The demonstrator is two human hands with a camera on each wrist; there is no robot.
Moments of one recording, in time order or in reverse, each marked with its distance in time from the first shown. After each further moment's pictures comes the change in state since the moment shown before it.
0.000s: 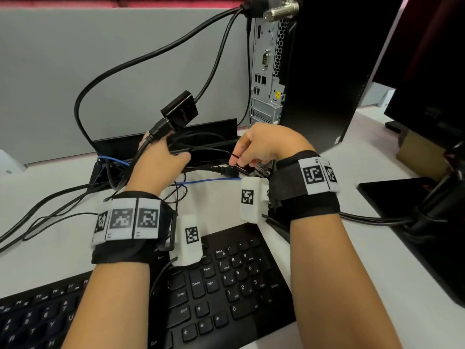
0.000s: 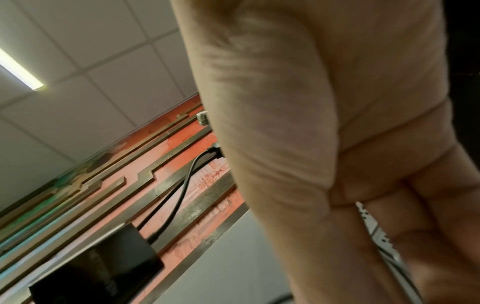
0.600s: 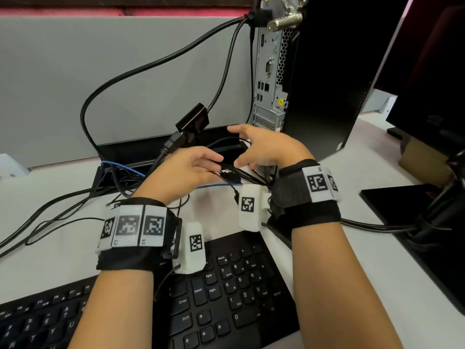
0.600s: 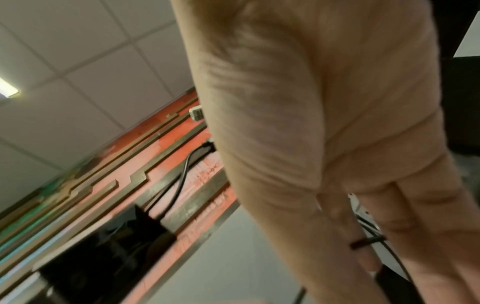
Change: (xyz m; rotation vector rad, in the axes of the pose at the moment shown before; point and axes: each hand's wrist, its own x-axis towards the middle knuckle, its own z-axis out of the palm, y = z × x) left_hand -0.008 0.010 0.005 -0.224 -0.443 0.133; right_hand 0.005 -0.001 0.004 0.041 0.076 -0.015
